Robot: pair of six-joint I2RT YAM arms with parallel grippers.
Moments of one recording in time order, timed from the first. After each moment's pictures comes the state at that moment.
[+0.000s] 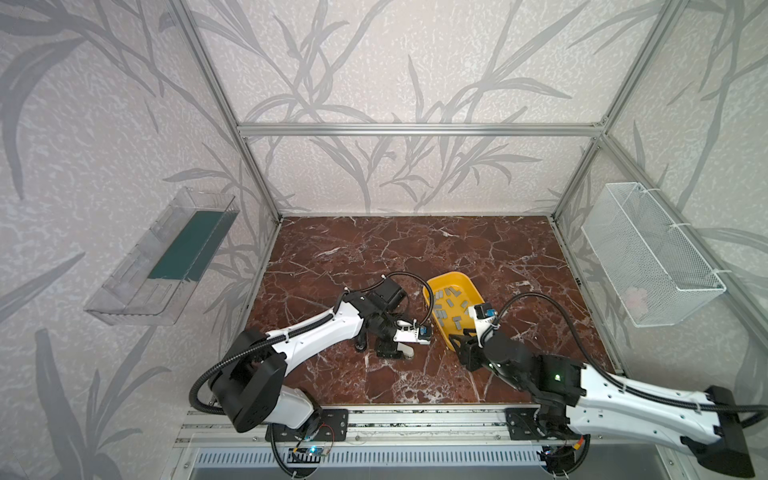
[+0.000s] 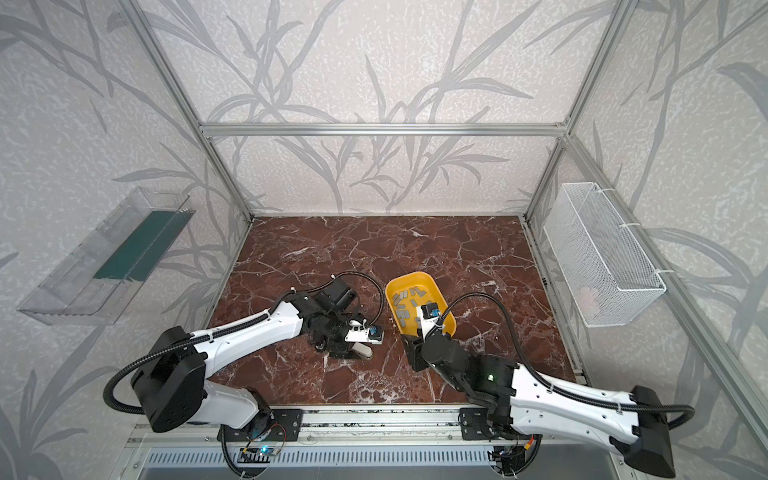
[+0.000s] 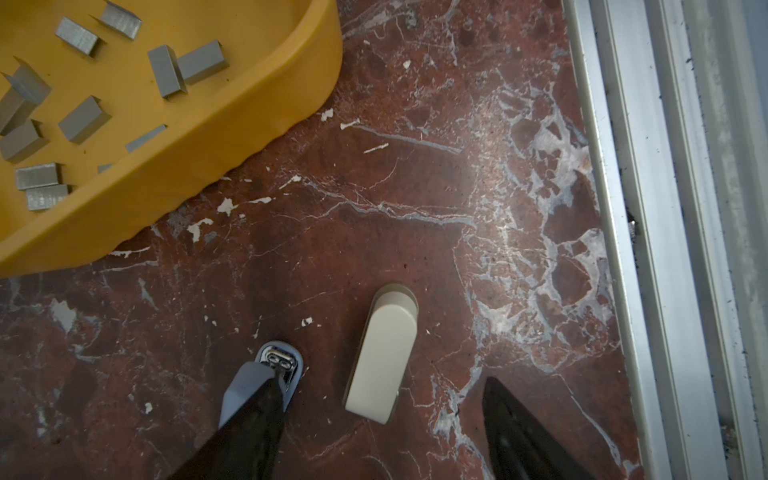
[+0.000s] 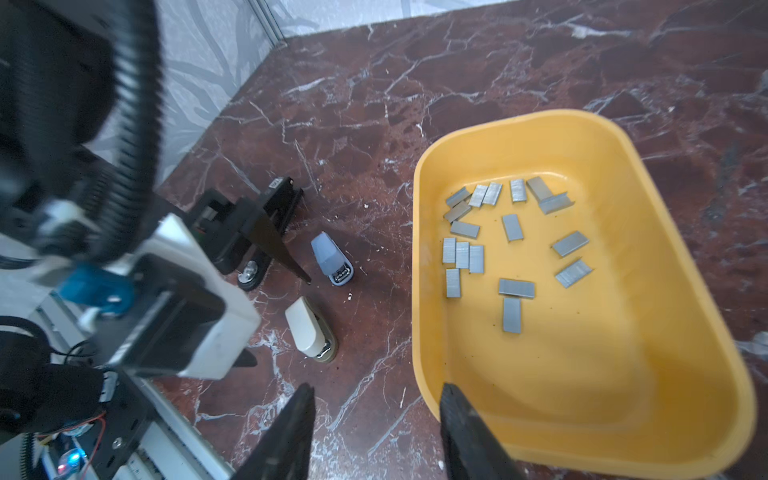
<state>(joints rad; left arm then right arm) -0.74 1.45 0.91 -0.71 0.35 0.97 1.18 0.72 0.55 -0.39 0.45 0.69</state>
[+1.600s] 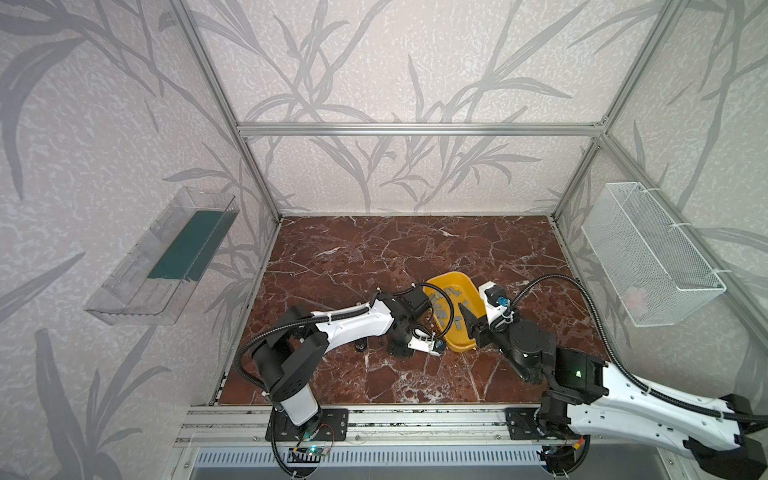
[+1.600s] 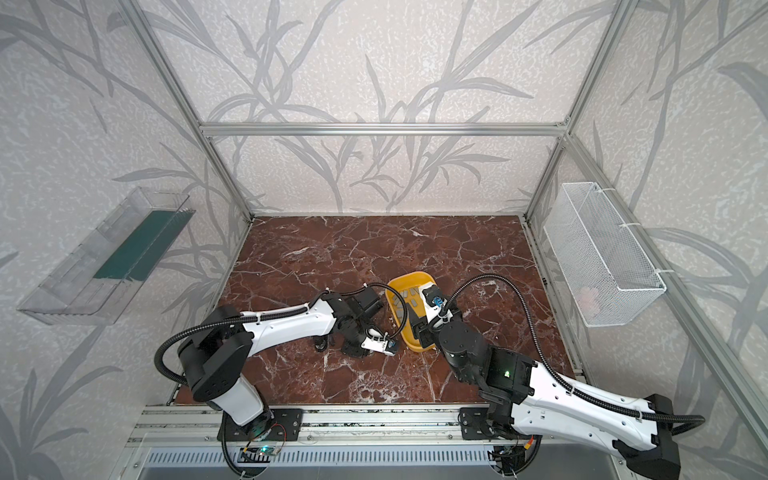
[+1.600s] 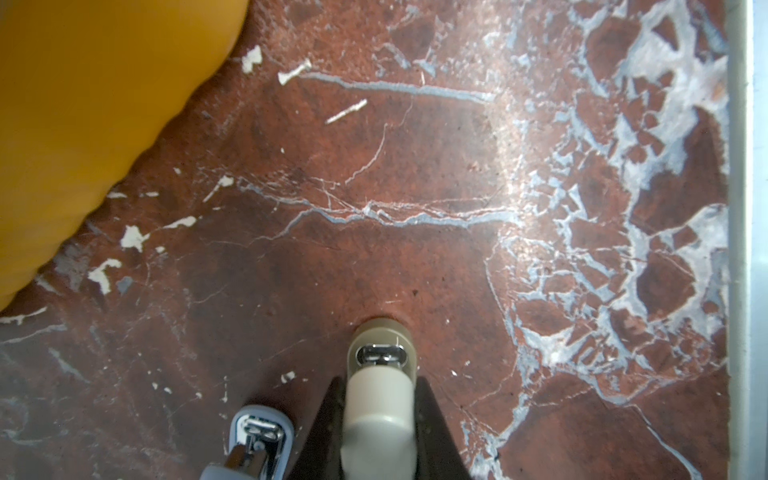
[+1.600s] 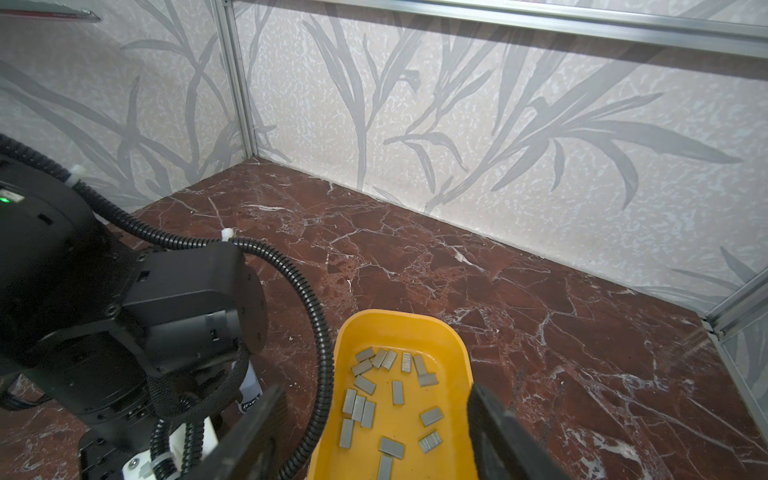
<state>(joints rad) -0.86 1.67 1.03 -0.75 0.16 0.99 1.16 0.72 0.67 -0.21 0.71 0.13</state>
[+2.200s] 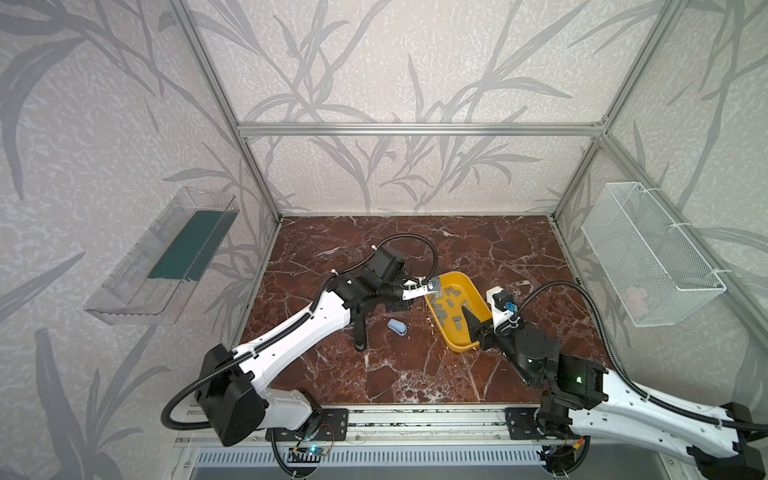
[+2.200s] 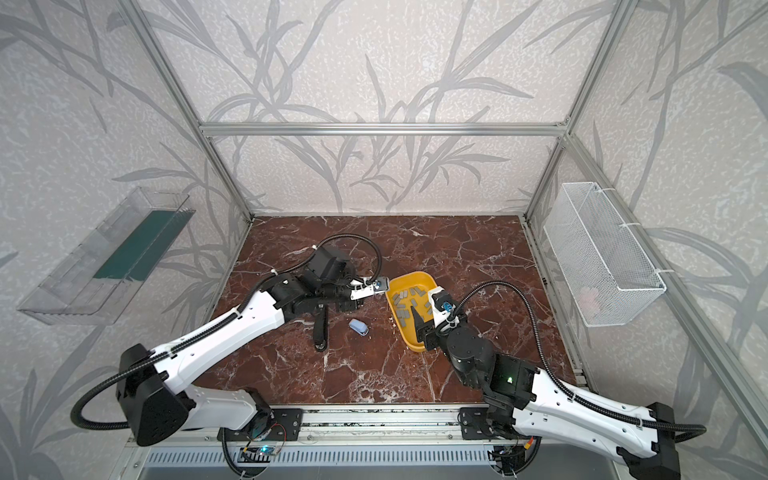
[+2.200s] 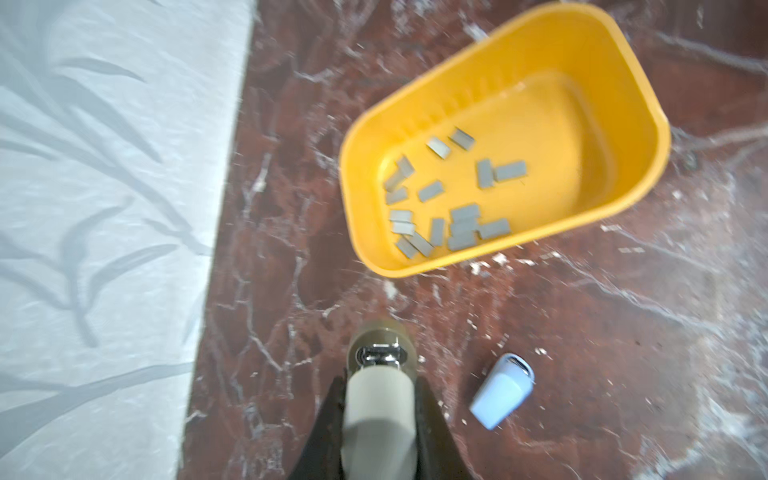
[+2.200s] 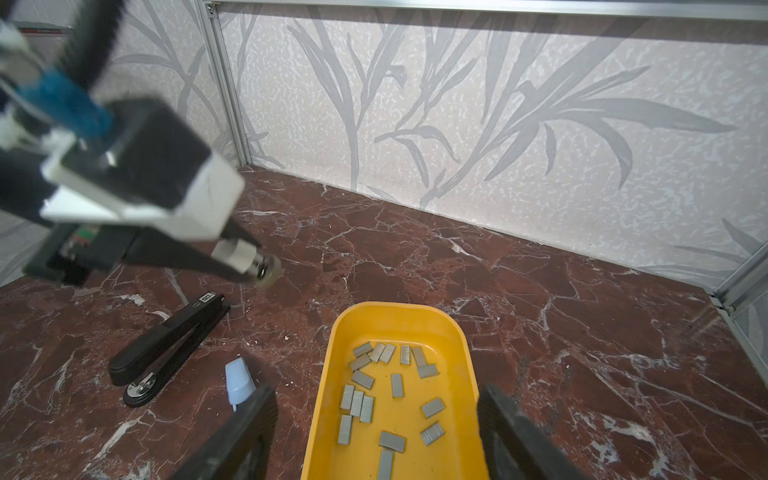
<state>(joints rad) -0.72 1.33 1.18 -0.54 0.09 0.81 1.13 0.65 0.55 -0.14 0.70 0.17</state>
